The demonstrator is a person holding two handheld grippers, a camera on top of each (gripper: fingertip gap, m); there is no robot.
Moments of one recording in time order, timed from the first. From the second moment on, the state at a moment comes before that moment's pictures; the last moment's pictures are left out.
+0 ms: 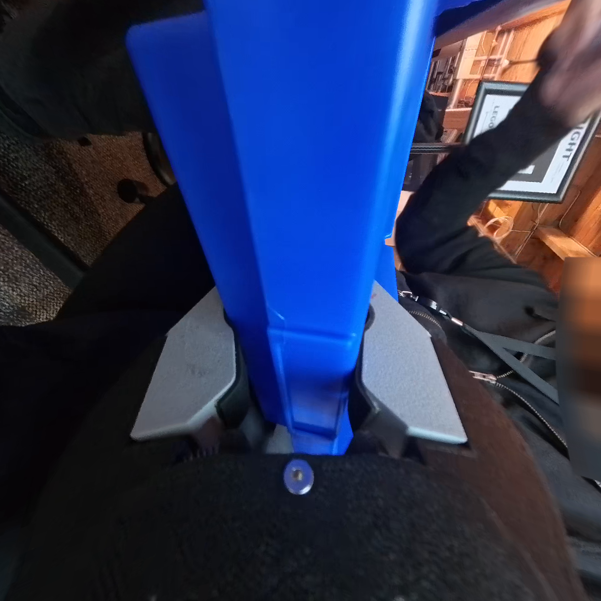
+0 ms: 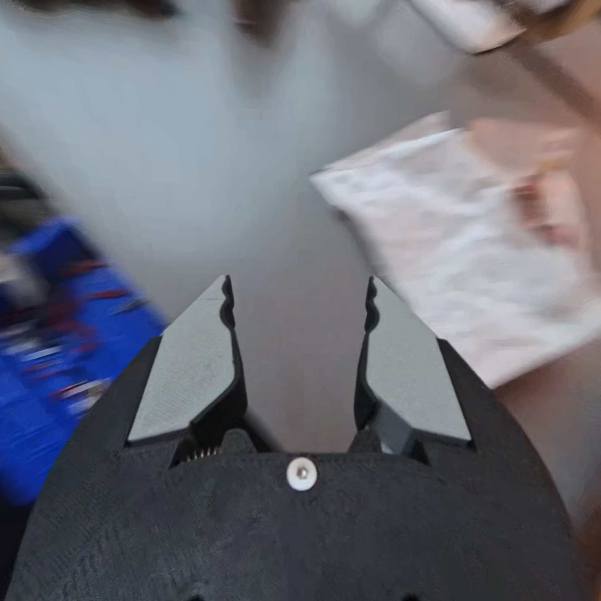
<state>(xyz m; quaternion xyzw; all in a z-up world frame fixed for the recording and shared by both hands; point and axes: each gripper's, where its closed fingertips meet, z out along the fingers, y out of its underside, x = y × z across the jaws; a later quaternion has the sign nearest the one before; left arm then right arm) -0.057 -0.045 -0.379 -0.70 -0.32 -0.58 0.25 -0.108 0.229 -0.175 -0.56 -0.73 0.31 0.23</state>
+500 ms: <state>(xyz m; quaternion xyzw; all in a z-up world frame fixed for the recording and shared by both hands) -0.023 -0.061 -0.356 -0.73 -0.31 -0.56 0.23 0.042 0.122 -0.322 -0.64 -0.68 0.35 0.04</state>
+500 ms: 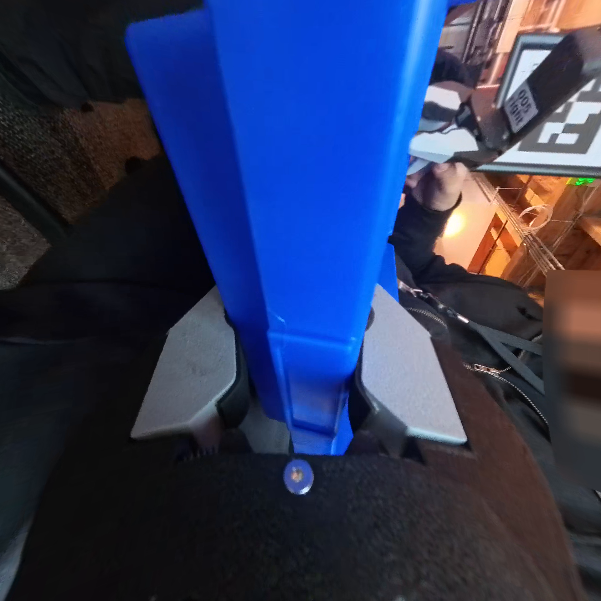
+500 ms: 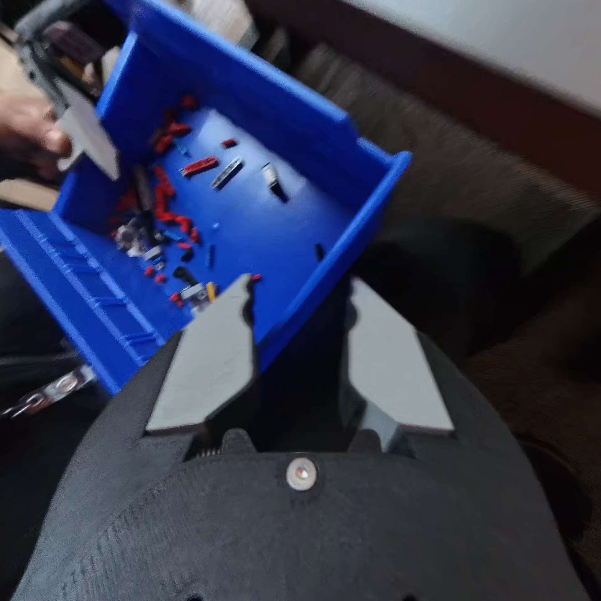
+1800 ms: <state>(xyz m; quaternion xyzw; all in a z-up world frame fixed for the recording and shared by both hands) -0.121 0.064 -0.209 -0.60 -0.44 -0.51 0.44 -0.288 0.274 -0.205 -0.53 -0.83 0.11 0.13</state>
